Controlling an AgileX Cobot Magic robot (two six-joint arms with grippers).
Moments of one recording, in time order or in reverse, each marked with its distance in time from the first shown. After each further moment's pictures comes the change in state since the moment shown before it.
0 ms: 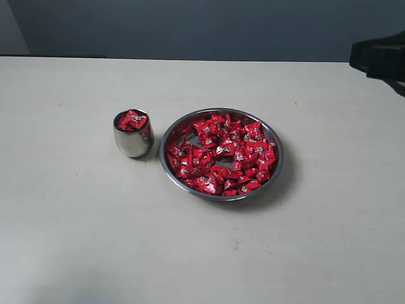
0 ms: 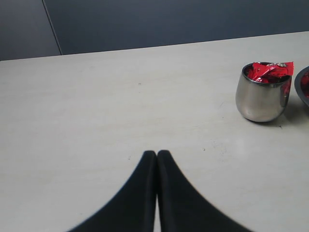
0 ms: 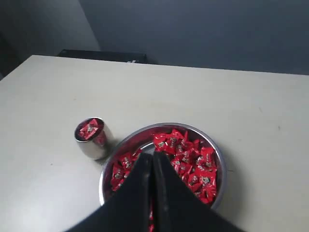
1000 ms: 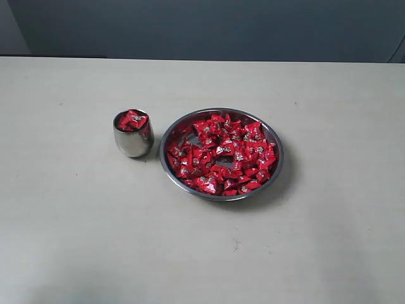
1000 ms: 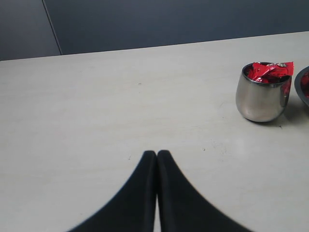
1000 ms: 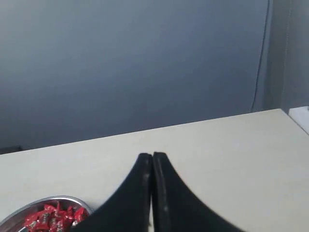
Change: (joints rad) left arm 0.000 0.000 0.000 0.000 0.000 0.000; right arm -0.516 -0.381 0.140 -0.070 0.020 -0.002
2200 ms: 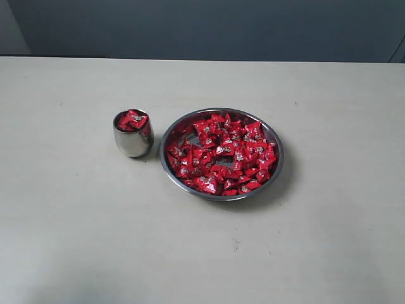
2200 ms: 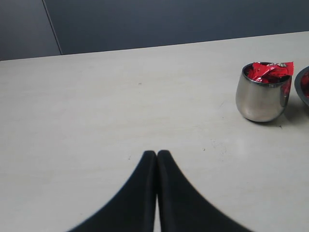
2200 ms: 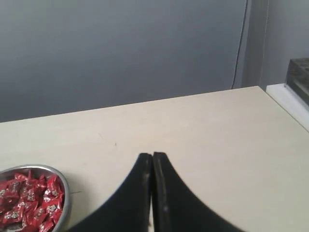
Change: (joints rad) left arm 0.000 0.000 0.000 0.000 0.000 0.000; right arm -0.024 -0.144 0.192 -0.056 -0.007 0.000
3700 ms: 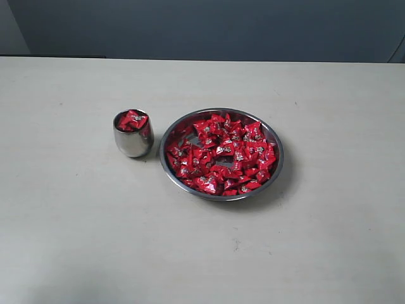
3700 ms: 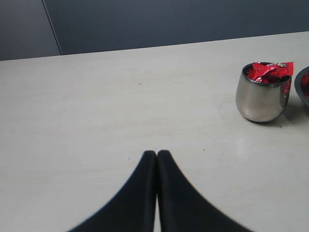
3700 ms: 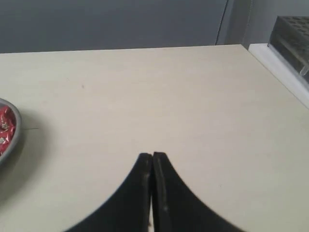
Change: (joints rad) left arm 0.000 0.000 0.000 0.000 0.000 0.000; right arm 0.000 -0.108 0.275 -0.144 -0.059 0.000
